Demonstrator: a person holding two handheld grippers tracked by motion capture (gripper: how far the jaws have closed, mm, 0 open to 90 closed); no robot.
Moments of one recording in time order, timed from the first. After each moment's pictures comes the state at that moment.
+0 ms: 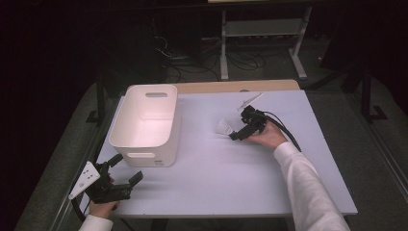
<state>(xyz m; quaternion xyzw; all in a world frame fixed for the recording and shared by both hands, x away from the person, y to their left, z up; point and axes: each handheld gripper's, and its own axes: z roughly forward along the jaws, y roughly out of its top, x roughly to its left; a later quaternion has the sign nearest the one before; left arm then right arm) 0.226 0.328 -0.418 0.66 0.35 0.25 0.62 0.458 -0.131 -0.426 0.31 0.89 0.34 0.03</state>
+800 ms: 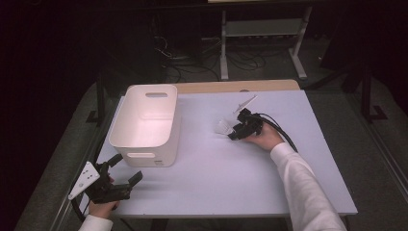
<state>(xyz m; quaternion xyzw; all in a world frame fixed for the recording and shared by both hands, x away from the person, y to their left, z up) 0.225 0.329 -0.418 0.66 0.35 0.25 0.62 0.460 -0.122 -0.436 0.28 0.90 0.32 0.02</state>
